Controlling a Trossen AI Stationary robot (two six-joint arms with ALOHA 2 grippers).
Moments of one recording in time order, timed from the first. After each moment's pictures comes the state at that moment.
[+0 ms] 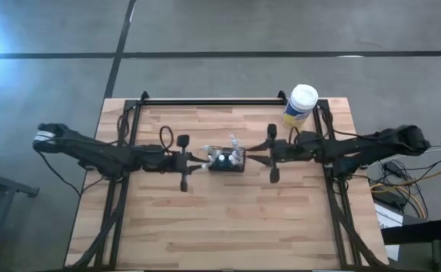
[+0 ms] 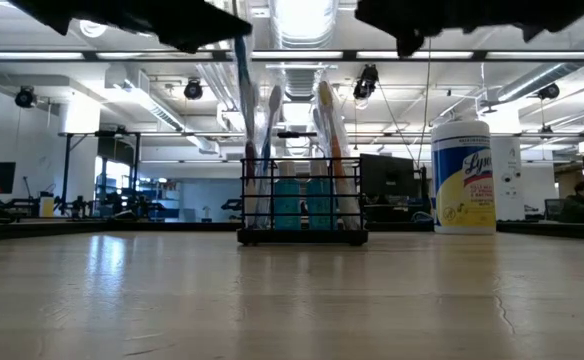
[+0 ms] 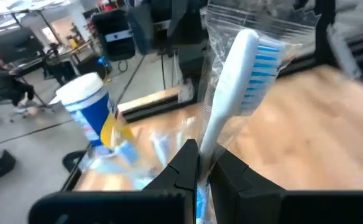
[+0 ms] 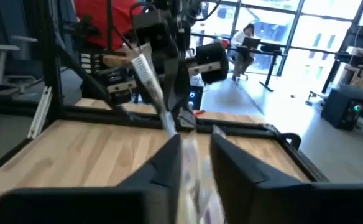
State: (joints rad) left arm -0.16 1.11 0.62 0.39 -0.22 0.28; right arm 0.03 1.11 0.60 0.47 0.03 -0.09
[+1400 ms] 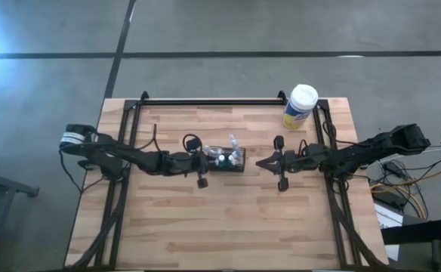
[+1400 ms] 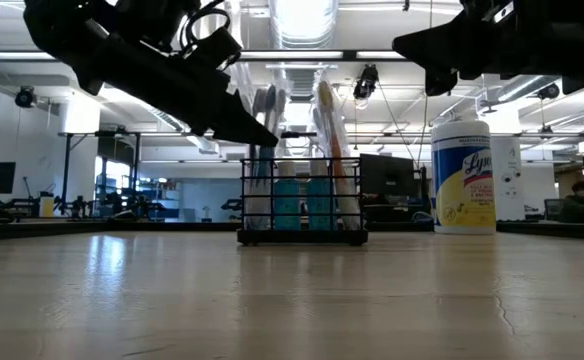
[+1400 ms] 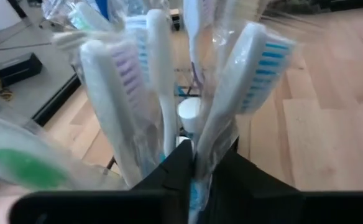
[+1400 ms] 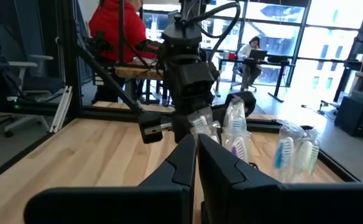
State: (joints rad) left arm -0.09 1.49 0.62 0.51 -0.38 0.05; right arm 0.09 1.10 0.27 0.87 0.06 -0.05
